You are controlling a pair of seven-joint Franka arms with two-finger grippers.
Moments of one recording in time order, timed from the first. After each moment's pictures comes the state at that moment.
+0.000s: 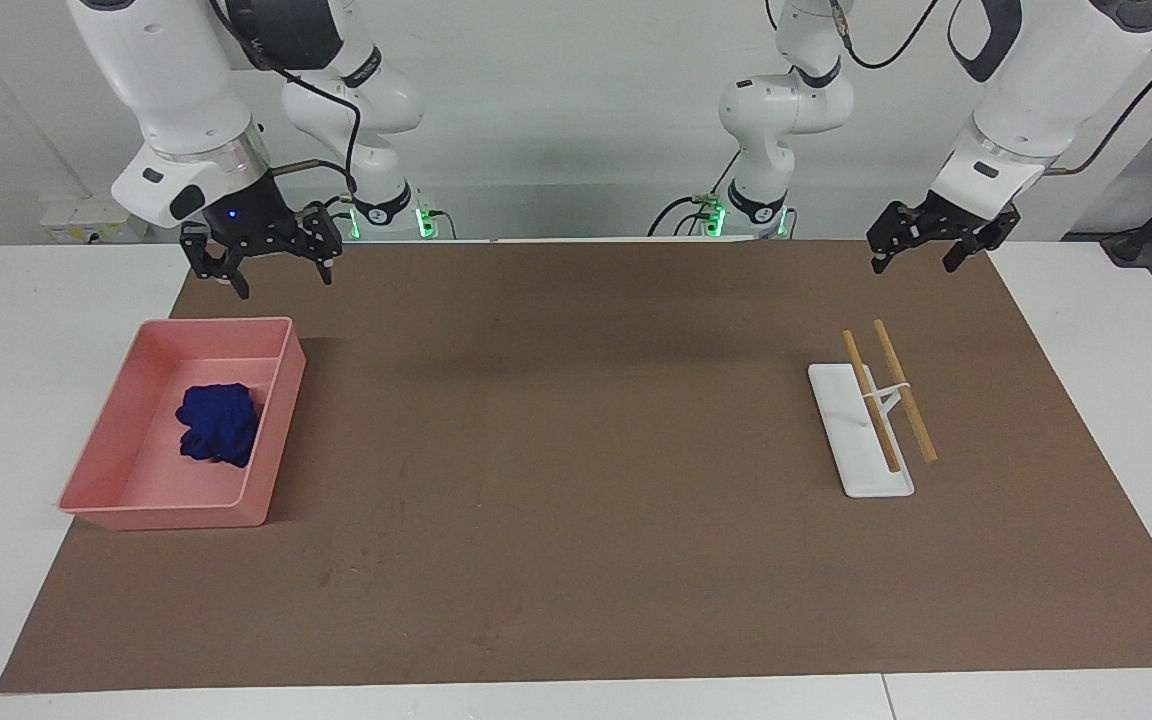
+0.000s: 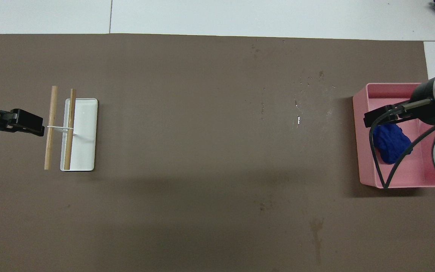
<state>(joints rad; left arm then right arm) 0.02 0.00 -0.10 -1.57 0.00 1.50 -0.02 0.00 0.04 0.08 -1.53 -0.01 1.57 -0.07</state>
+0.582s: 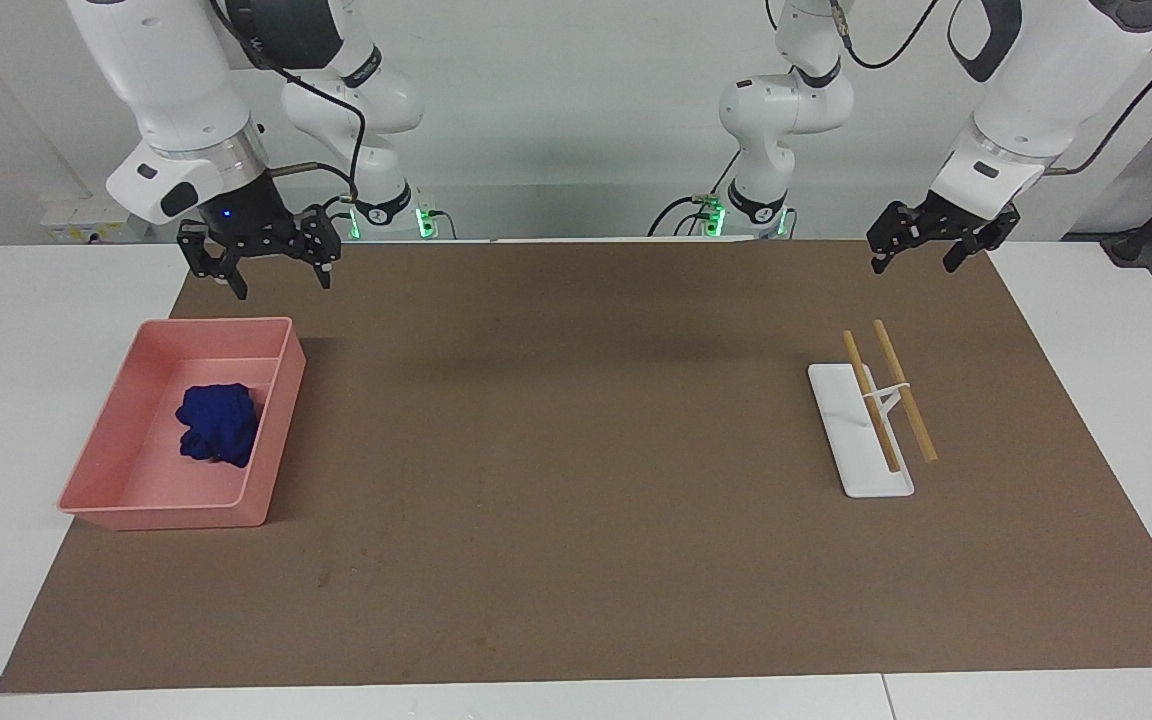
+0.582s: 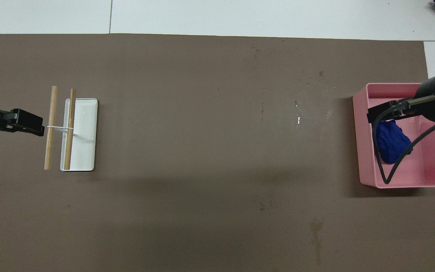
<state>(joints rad) 0.02 0.00 -0.10 -1.57 0.00 1.50 -0.02 -0.01 0.04 0.08 -1.53 -0.01 1.59 -0.06</state>
